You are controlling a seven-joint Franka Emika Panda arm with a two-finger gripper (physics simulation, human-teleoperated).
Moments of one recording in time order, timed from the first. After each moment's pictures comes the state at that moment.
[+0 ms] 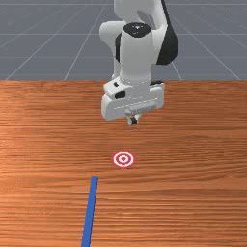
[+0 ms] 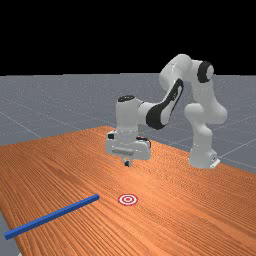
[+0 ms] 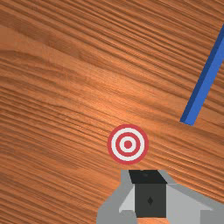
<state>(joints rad) 0.16 0.44 -0.12 -1.79 0.06 2.20 0.39</state>
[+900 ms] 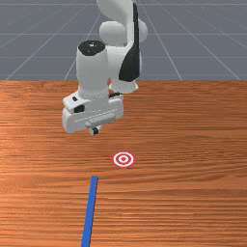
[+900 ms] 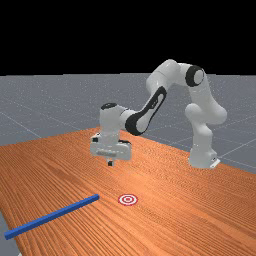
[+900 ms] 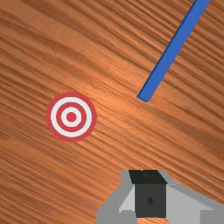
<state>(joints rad) 0.01 0.52 -0.17 -1.79 0.03 2.27 0.09</state>
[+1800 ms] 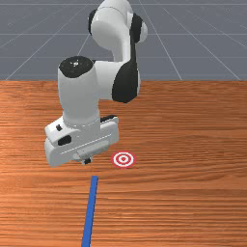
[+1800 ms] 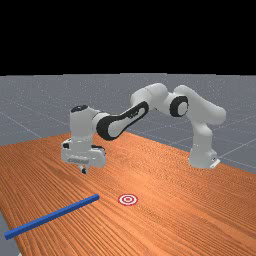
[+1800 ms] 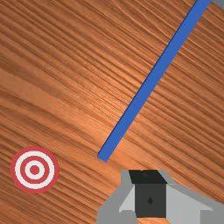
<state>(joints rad) -0.07 1.05 -0.12 -0.87 0.07 1.87 0.07</state>
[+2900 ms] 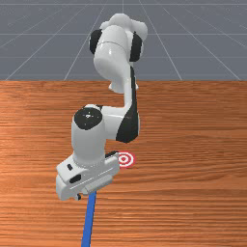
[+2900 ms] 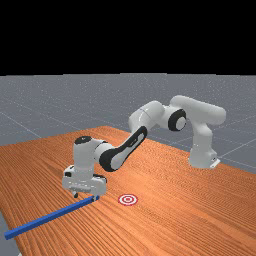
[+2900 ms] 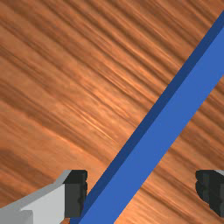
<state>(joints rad) -0.06 1.27 -0.13 -0.81 0.05 2.07 0.03</state>
